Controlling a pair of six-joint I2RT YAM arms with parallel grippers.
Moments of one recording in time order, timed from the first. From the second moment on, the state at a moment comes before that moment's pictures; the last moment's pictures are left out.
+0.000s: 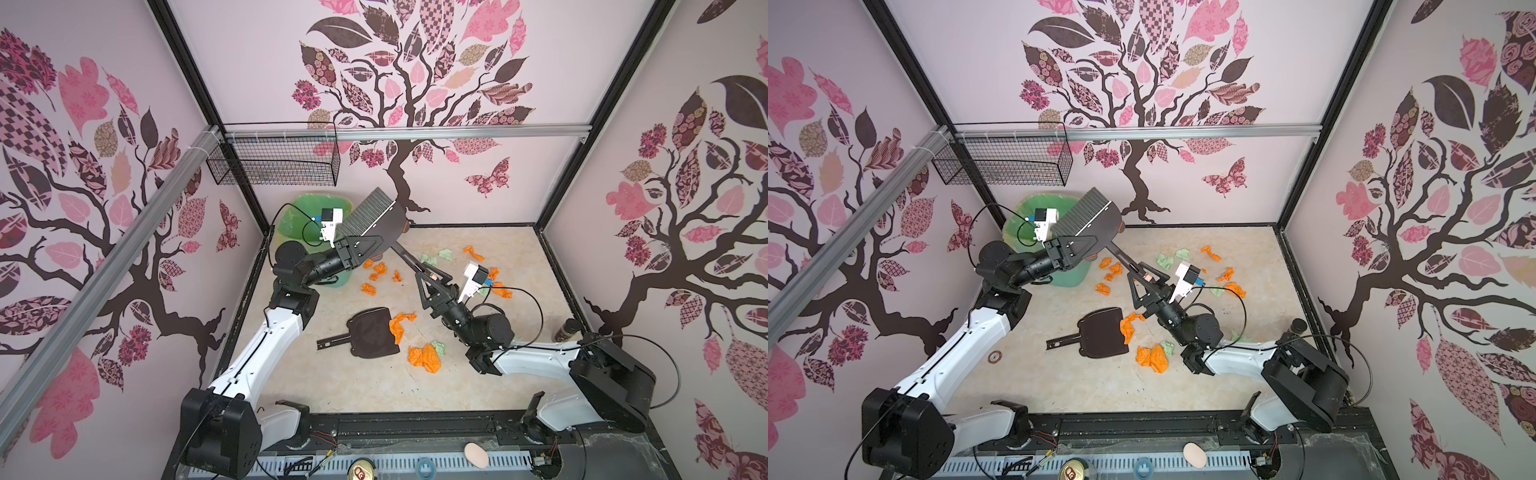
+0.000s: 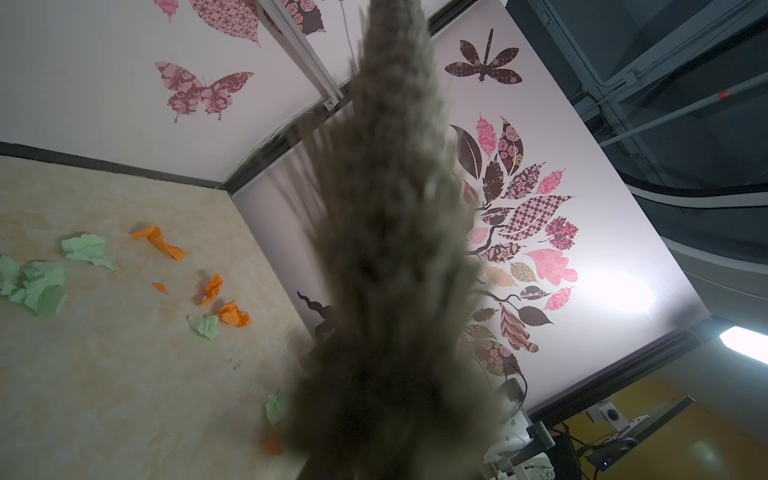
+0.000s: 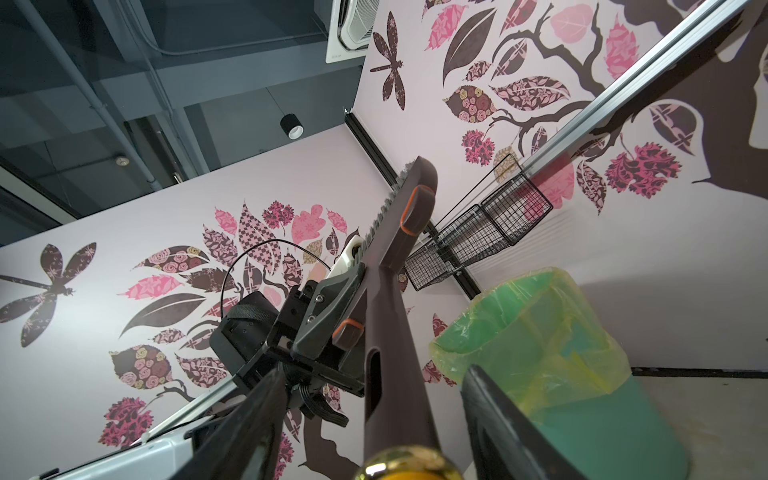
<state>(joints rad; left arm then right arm) -0.23 1.23 0.96 0.55 0.90 -1.18 0.86 1.44 0.55 1.51 0.06 0.69</state>
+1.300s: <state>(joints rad) -0.22 1.21 0.95 0.58 0.87 -1.19 0.82 1.53 0.67 1.52 -0.04 0.81</state>
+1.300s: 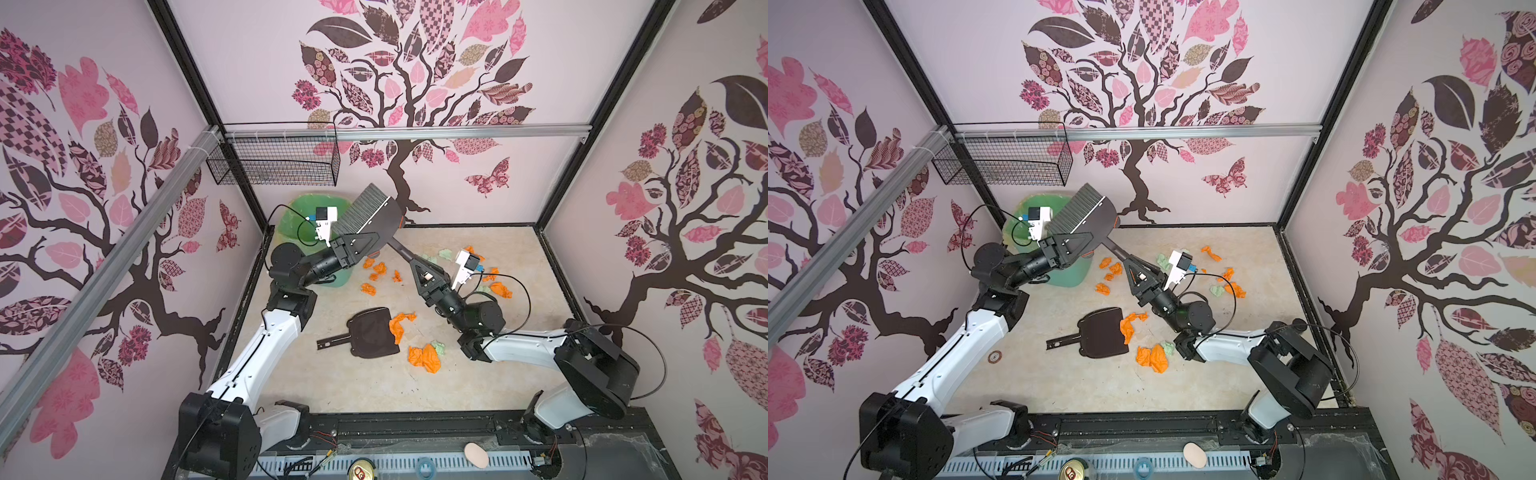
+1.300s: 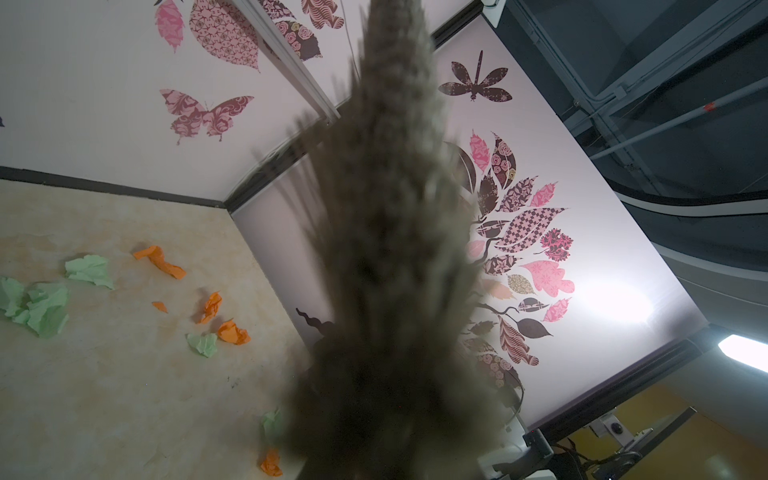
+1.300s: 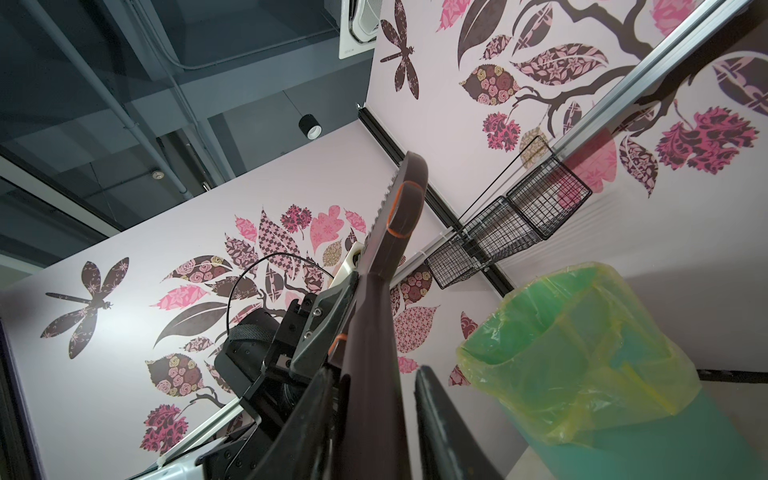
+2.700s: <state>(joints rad) -0.28 1.19 0.94 0.49 0.87 -1.10 0.82 1.37 0.52 1.50 0.00 0.79</state>
